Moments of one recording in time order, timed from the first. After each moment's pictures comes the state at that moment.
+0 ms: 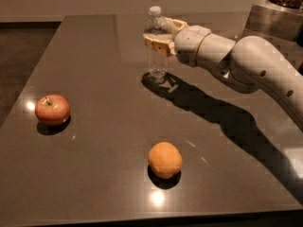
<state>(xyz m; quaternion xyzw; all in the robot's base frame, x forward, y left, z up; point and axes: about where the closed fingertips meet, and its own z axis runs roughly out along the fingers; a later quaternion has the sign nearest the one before) 0.668 -0.037 0.971 -0.37 0.60 0.20 0.68</state>
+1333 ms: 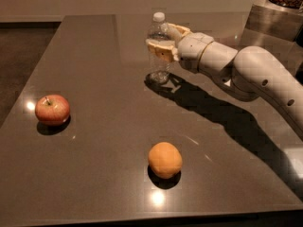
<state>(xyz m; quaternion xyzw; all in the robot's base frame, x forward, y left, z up) 0.667 -0.047 0.957 -0.35 0.60 0.20 0.69</state>
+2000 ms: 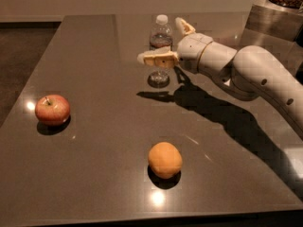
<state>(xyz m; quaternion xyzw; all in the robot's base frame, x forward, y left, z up) 0.667 -0.046 0.954 -0.36 0.60 0.20 0.68</state>
